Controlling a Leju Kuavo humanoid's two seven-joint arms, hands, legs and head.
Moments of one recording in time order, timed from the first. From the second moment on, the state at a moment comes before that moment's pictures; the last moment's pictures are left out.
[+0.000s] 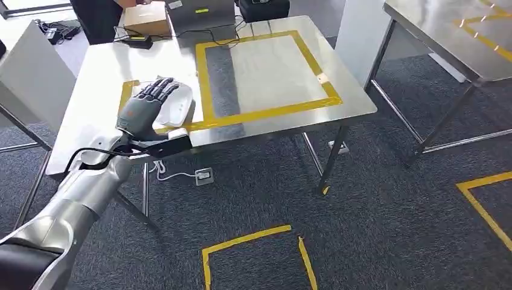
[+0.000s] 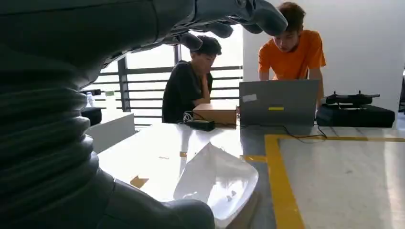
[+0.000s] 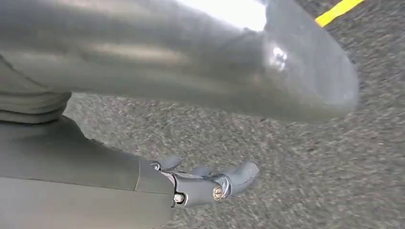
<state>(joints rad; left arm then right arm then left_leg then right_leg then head) -0.96 0.04 -0.46 -0.46 -1.05 0.28 -0.42 -0.10 0.11 -1.31 -0.21 0.95 -0.20 -0.41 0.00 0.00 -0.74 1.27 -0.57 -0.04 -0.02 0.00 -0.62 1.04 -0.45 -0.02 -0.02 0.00</state>
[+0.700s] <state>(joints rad) -0.91 0.07 -0.41 -0.61 -1.08 0.27 -0.41 -0.11 0.12 -1.31 -0.21 0.96 -0.19 -0.41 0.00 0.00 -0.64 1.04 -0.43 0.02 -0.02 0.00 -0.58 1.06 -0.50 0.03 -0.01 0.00</state>
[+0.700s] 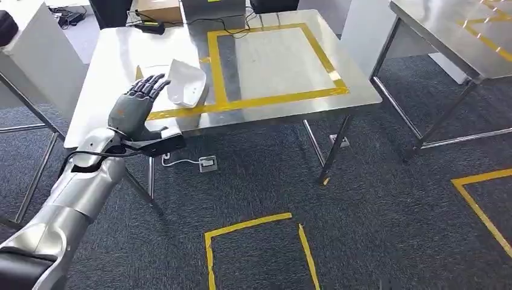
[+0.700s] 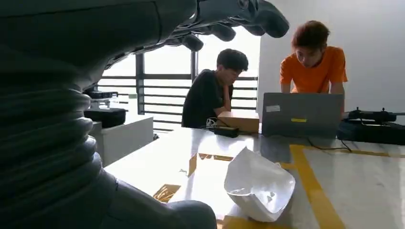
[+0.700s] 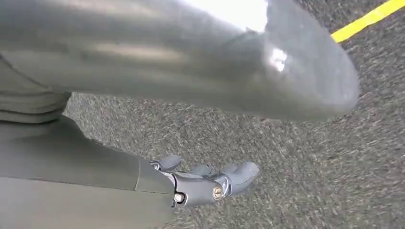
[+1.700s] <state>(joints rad) -0.92 0.02 -0.41 -0.56 -1.10 0.27 -0.41 -0.10 0.13 -1.31 -0.21 0.92 -0.24 -0.39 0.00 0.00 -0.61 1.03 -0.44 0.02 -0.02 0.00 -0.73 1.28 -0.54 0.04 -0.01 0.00</state>
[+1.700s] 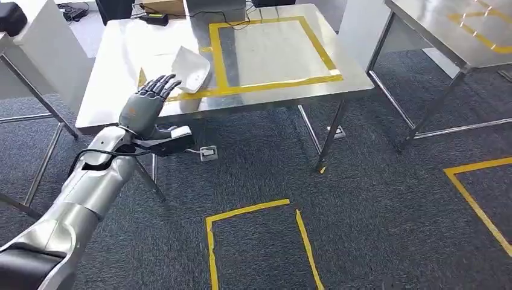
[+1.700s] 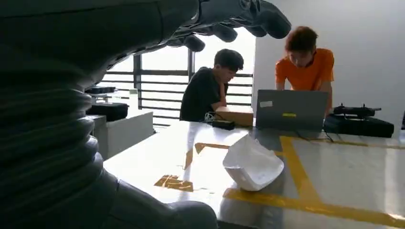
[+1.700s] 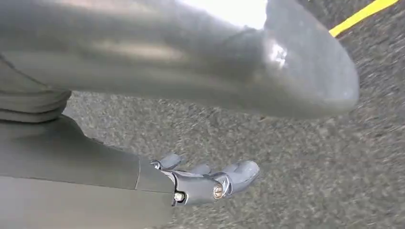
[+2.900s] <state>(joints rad) -0.84 -0.03 -0.38 -0.53 -1.04 0.30 -0.35 -0.09 0.12 -1.28 -0.21 0.86 -0.29 -0.32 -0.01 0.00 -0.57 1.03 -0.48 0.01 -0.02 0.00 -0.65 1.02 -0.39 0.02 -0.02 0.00</state>
